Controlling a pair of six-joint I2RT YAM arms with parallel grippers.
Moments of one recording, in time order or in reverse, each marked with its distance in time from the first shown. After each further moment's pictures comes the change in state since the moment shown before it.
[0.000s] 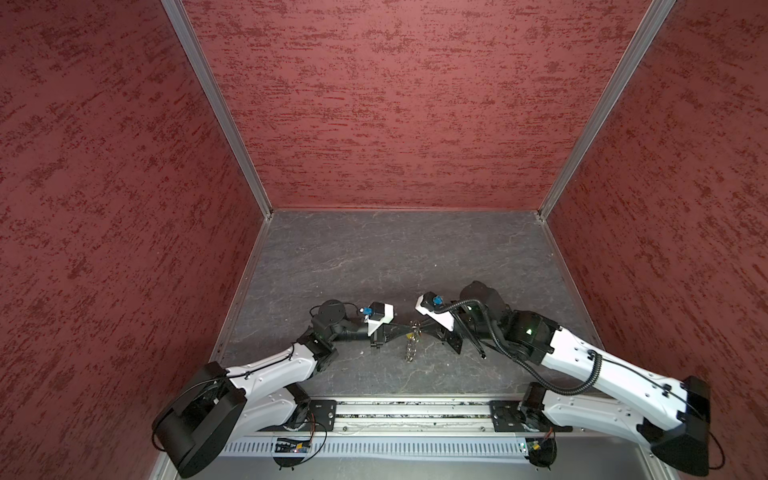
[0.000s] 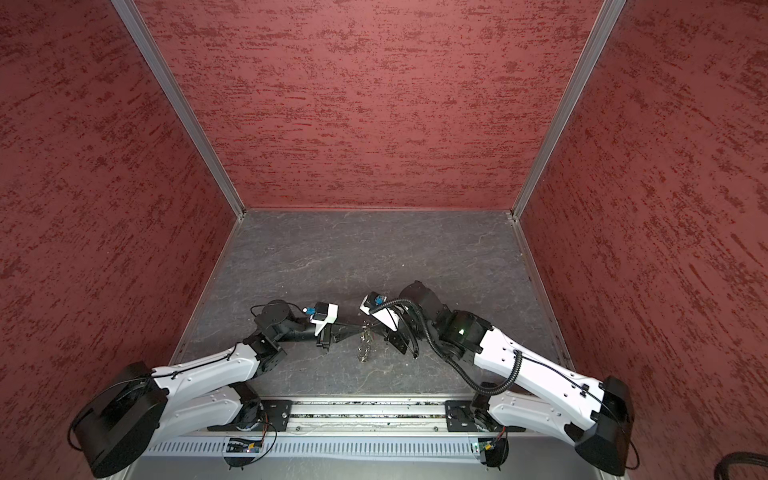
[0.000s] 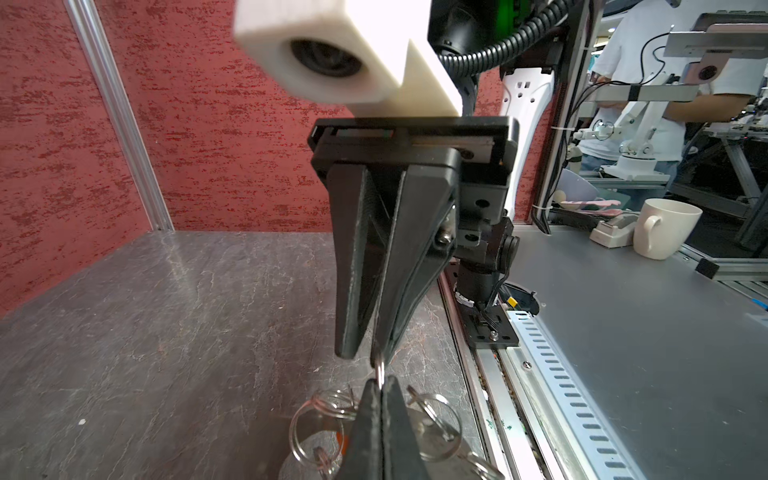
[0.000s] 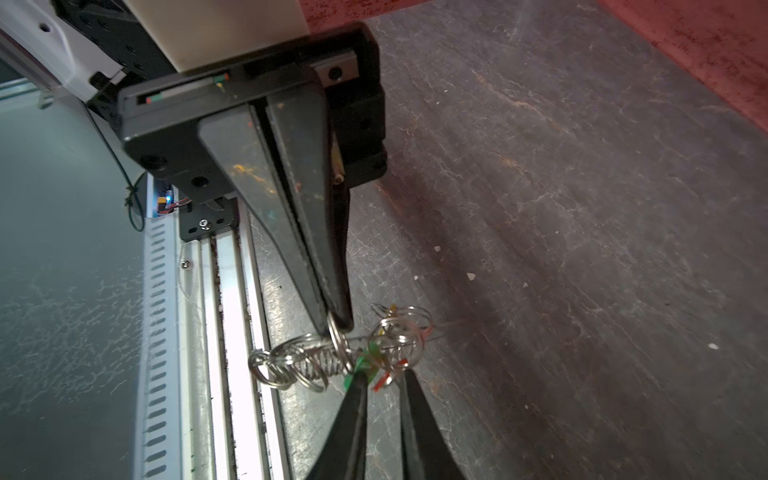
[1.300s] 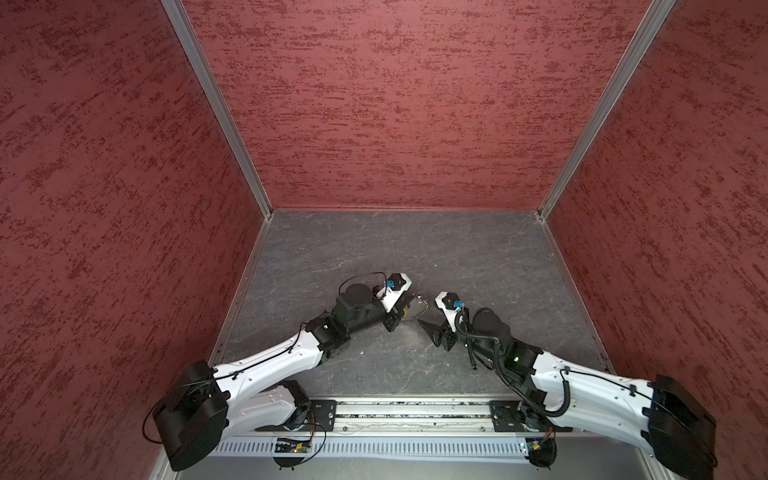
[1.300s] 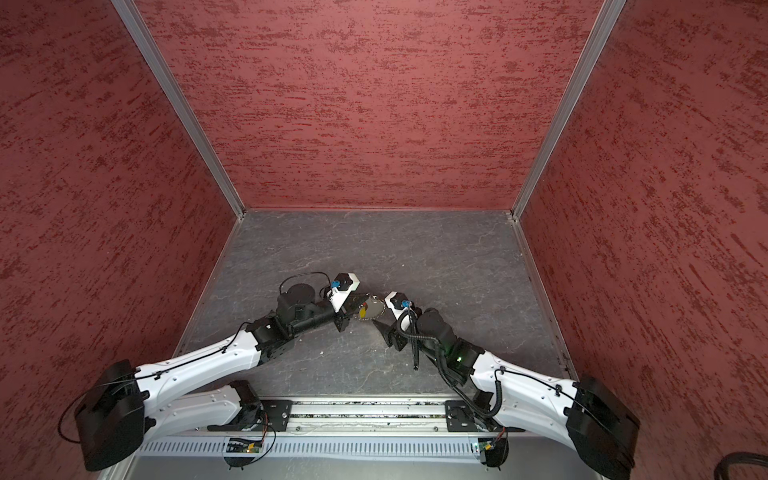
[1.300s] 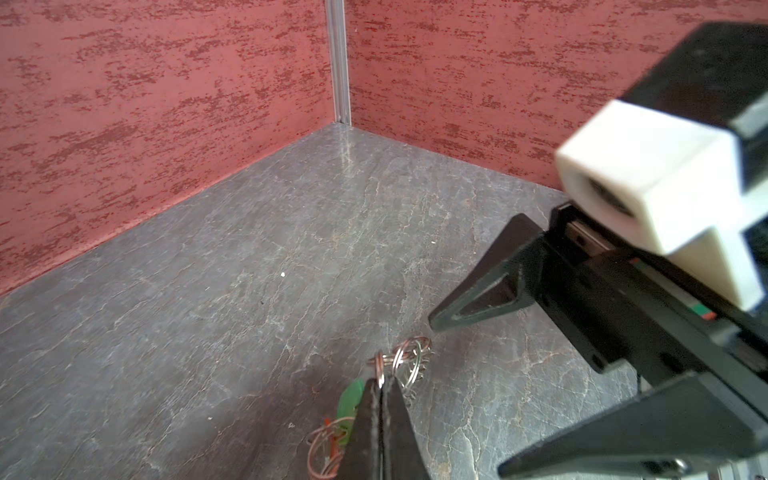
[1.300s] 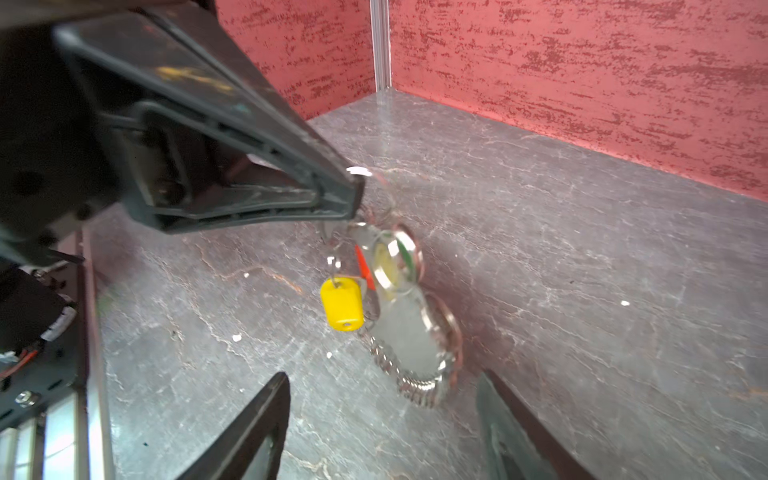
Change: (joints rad) left arm -0.142 0.009 0.283 -0.568 -0.650 0.042; right arm -0.033 -0.032 -0.507 0.831 0.241 0.225
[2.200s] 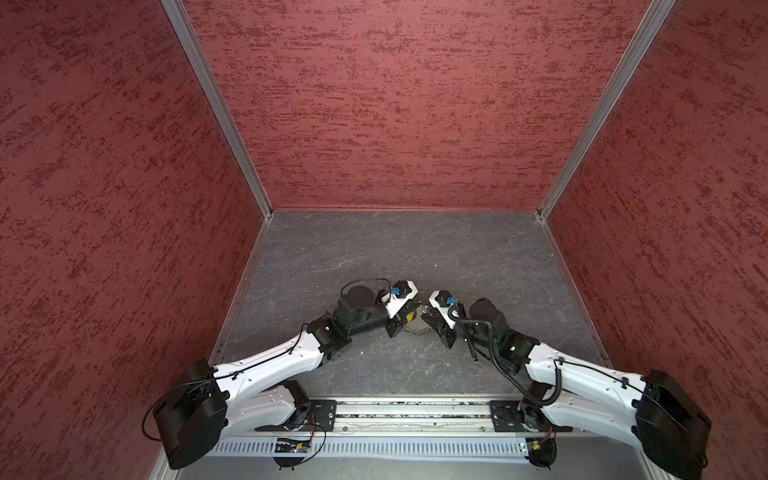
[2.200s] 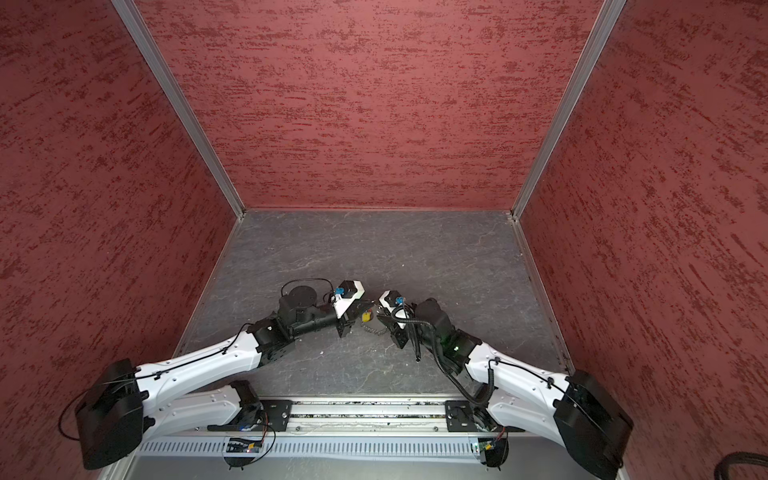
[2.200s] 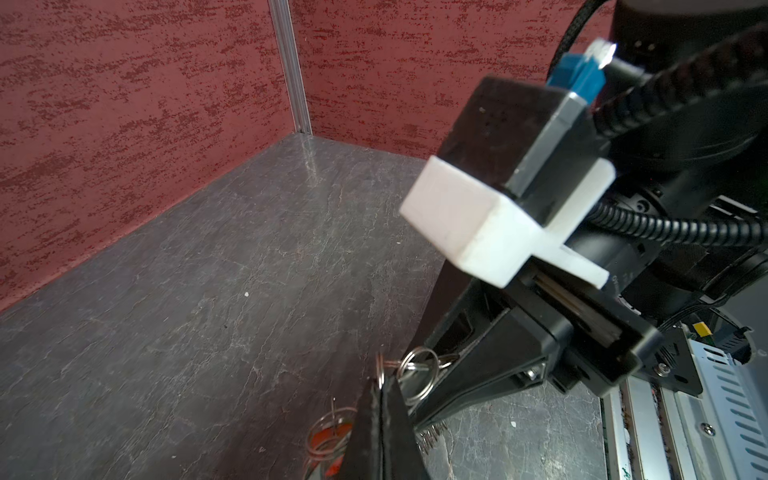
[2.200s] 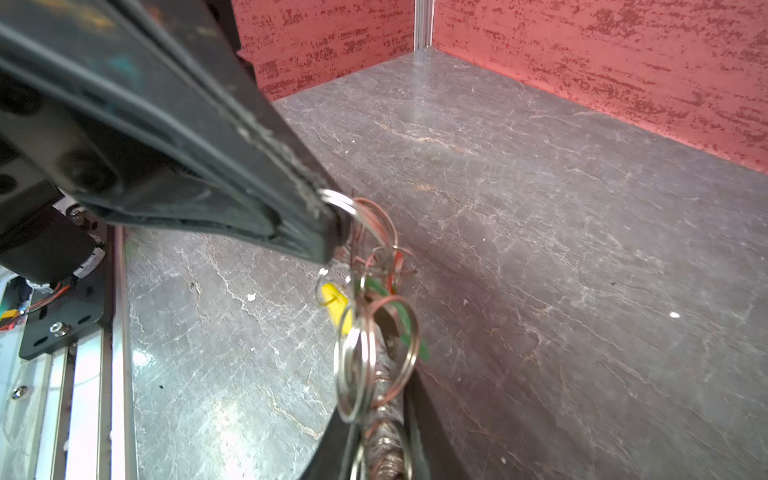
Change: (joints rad) left arm -0.024 0.000 0.000 0.006 0.072 0.052; right arm -0.080 0.076 0.069 -0.087 -0.204 -0.089
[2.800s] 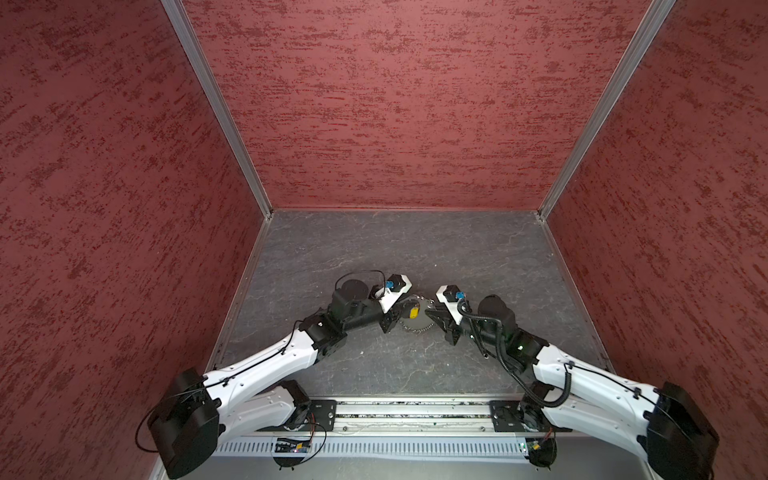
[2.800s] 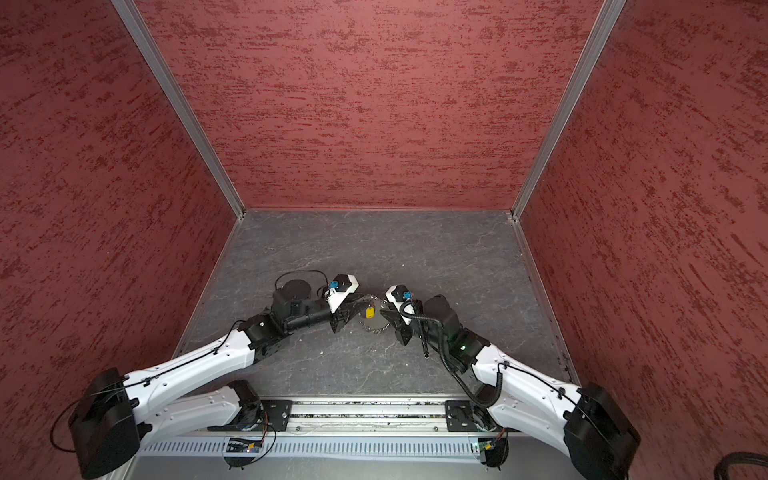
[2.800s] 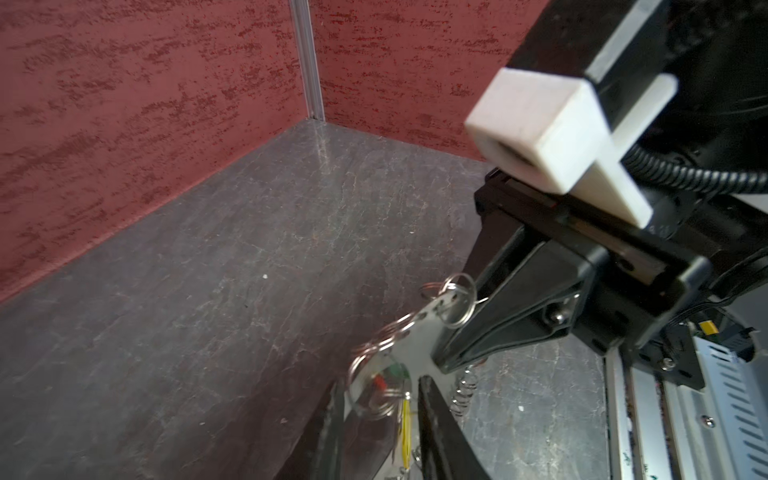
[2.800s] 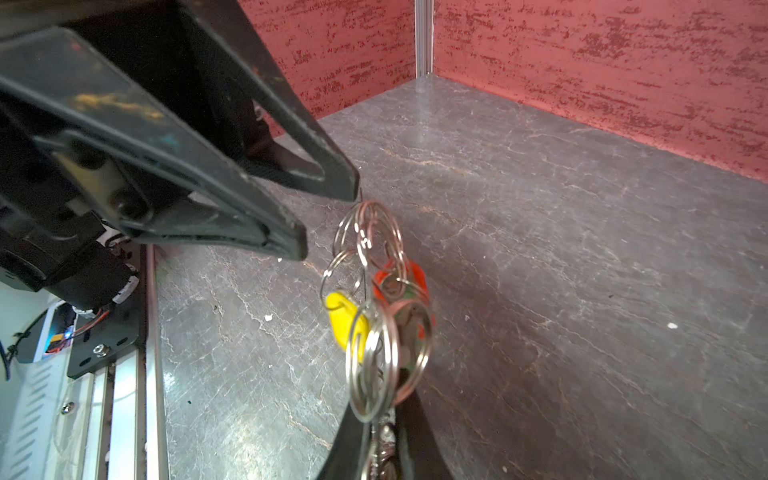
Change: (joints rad) left arm 0.074 -0.053 0.066 -0.166 0.021 -0.008; right arm -0.061 -0.101 -0.003 -0.019 -0.090 0.052
